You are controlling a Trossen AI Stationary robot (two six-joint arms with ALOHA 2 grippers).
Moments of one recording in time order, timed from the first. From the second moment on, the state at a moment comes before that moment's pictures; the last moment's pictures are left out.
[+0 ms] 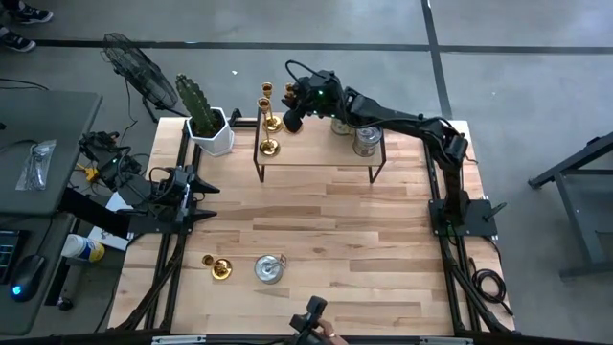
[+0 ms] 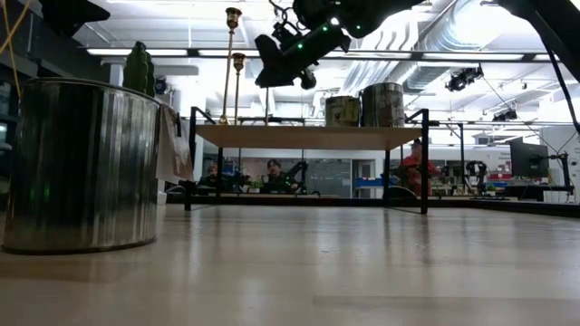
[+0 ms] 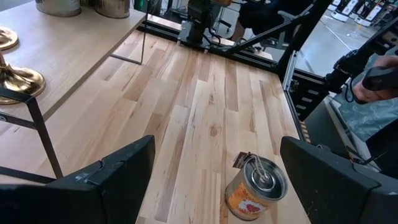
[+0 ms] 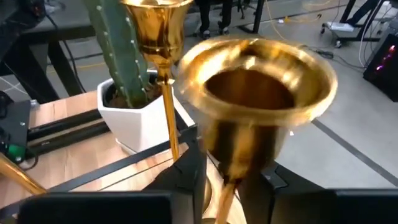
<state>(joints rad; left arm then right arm) -0.69 0.38 0.74 -0.76 -0.64 -0.58 -0.48 1.99 1.81 -0.14 0.02 0.02</state>
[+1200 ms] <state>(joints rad) -0.69 0.38 0.74 -0.76 -0.64 -0.58 -0.45 1.93 1.81 -0.46 0.05 0.17</state>
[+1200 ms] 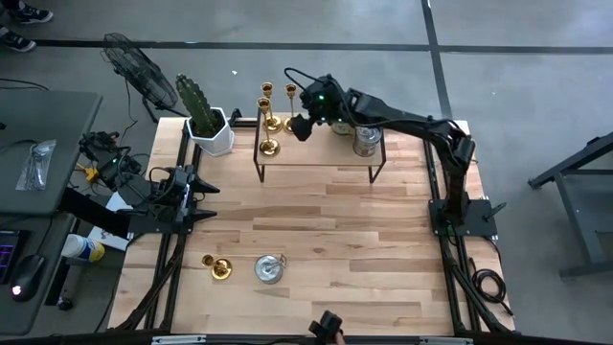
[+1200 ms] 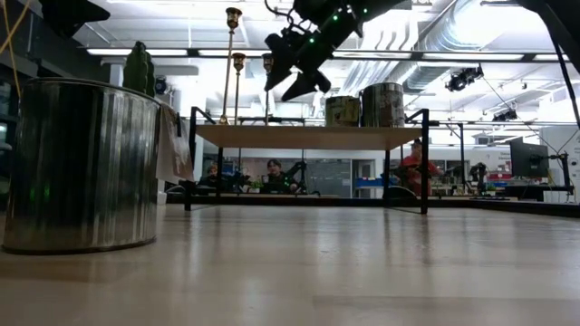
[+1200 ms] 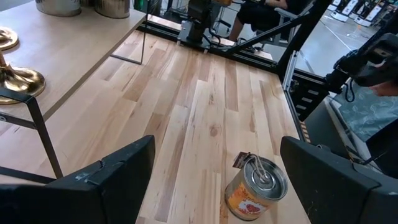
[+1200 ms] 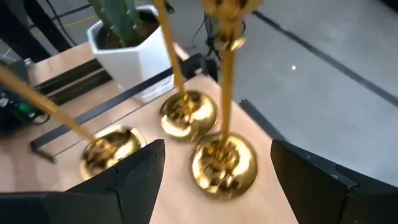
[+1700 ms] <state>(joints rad) -0.69 0.38 0.74 -0.76 -0.64 -0.58 -0.29 1.83 1.81 -0.73 0.02 0.24</state>
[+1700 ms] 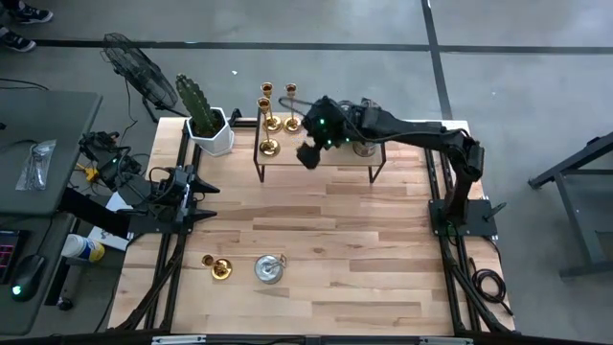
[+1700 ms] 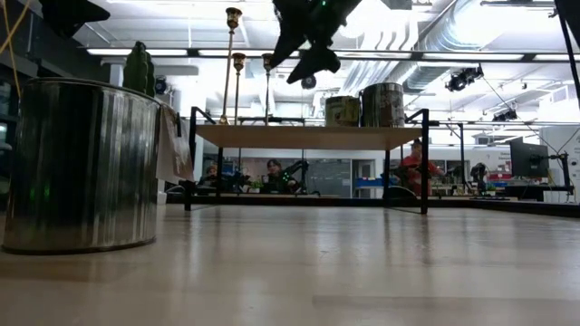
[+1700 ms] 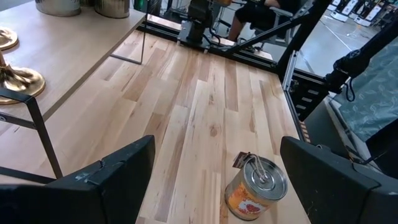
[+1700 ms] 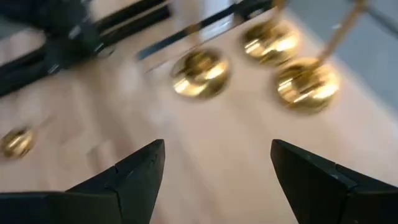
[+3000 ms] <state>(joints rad) -0.69 0.38 0.74 -0.76 -0.64 -0.58 0.19 1.84 1.80 -0.75 0.19 0.33</state>
